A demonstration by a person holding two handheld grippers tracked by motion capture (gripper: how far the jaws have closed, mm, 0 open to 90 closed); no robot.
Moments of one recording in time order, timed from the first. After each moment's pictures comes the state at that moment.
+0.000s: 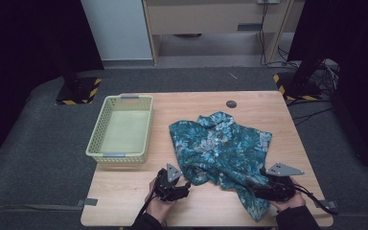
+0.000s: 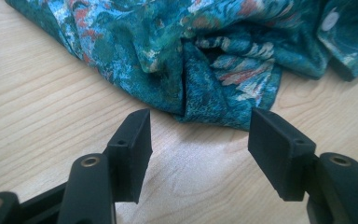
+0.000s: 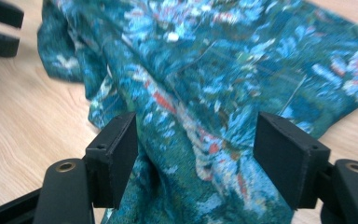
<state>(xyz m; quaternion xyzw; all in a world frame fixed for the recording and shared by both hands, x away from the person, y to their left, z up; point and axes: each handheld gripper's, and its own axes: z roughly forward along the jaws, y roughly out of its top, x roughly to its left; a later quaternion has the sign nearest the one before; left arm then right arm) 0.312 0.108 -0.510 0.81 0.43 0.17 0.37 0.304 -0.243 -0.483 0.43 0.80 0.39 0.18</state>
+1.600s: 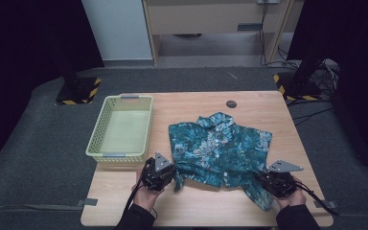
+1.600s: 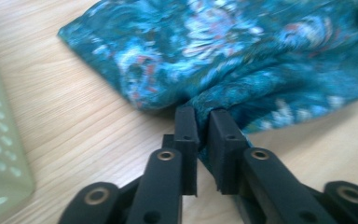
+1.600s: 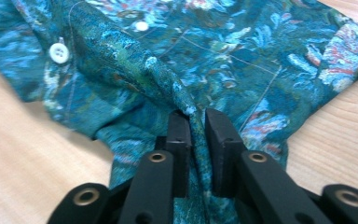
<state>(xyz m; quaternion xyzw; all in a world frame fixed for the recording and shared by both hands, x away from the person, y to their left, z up) 0.329 0.141 -0.474 0.82 0.41 0.20 0.35 0.318 -0.253 -0.492 0.44 0.80 0.36 0.19</state>
